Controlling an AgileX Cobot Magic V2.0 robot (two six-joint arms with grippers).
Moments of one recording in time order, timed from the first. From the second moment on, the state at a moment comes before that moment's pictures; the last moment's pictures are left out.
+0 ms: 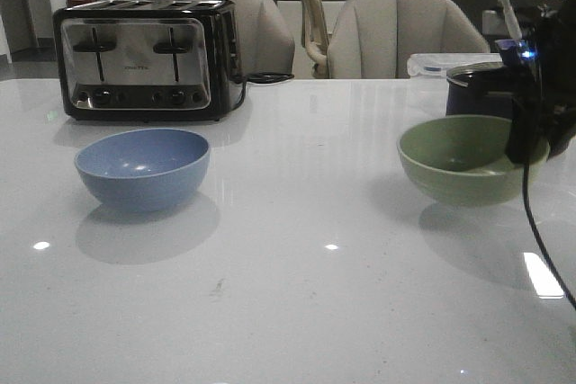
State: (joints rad) left arm -0.03 0.56 -0.54 -0.07 0.53 0.06; right arm 0.06 1.87 -1.39 0.10 0.81 -0.03
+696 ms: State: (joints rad) left arm -0.03 0.56 -0.54 -0.07 0.53 0.06; right arm 0.43 2.03 -1.55 0.13 0.78 -0.05
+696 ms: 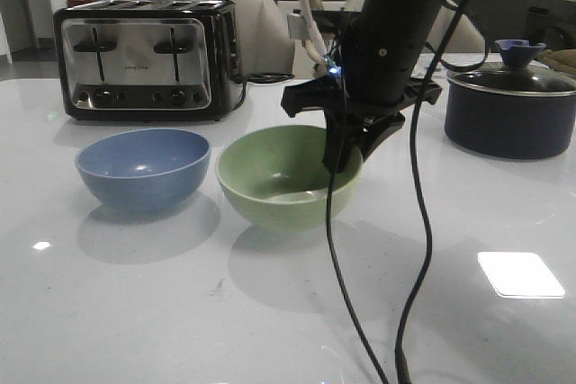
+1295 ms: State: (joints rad) left arm -0.07 0.57 -0.54 -0.07 0.53 0.06; right arm 0.43 1.86 -1.53 0.13 0.80 -0.05
